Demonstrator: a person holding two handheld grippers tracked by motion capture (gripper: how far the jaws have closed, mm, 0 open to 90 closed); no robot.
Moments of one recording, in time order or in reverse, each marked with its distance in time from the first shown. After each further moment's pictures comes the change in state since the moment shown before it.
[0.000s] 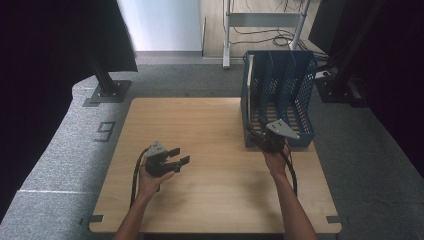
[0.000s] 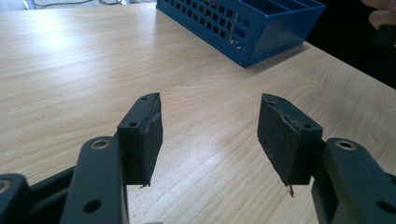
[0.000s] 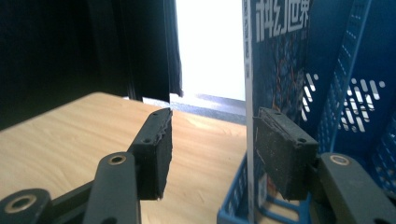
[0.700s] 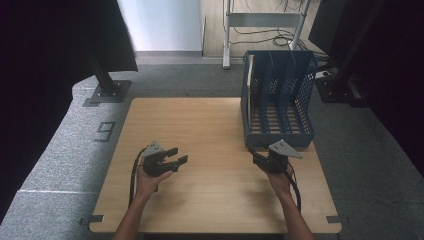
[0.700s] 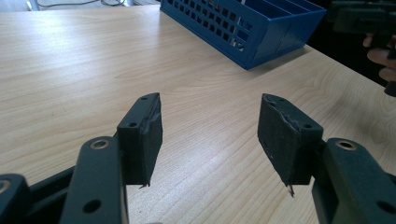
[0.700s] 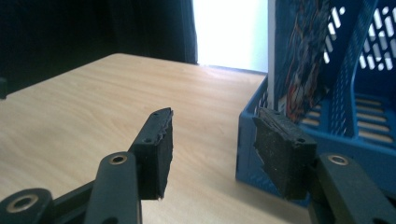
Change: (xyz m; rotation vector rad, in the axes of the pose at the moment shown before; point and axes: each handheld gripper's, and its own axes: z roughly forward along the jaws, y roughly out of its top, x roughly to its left) left arm 0.004 0.000 -0.005 -0.006 0.004 -0.011; right arm 0.004 -0.052 -0.034 0.106 0.070 0.028
